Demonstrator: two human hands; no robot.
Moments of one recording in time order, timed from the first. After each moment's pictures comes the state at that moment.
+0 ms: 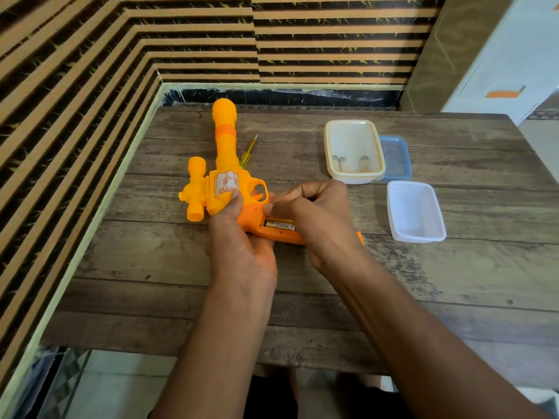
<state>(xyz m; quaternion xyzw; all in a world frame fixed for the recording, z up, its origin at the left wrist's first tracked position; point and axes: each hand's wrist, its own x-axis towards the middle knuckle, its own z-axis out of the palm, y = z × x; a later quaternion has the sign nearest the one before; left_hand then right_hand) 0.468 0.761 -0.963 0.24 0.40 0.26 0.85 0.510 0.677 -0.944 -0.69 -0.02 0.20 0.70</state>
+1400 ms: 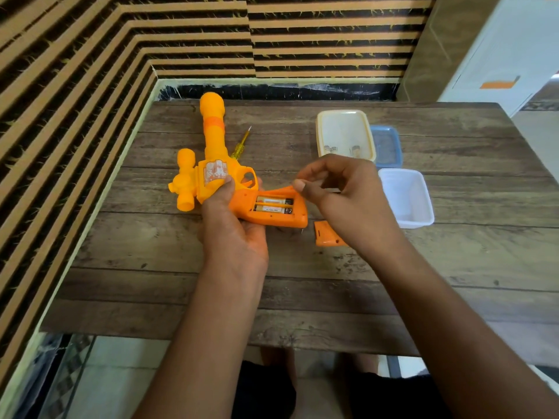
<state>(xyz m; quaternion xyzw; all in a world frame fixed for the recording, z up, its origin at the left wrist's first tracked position) 0.467 0.757 -0.950 0.23 0.38 0.28 0.85 0.521 0.624 -0.930 -0.81 -0.15 0.09 0.56</state>
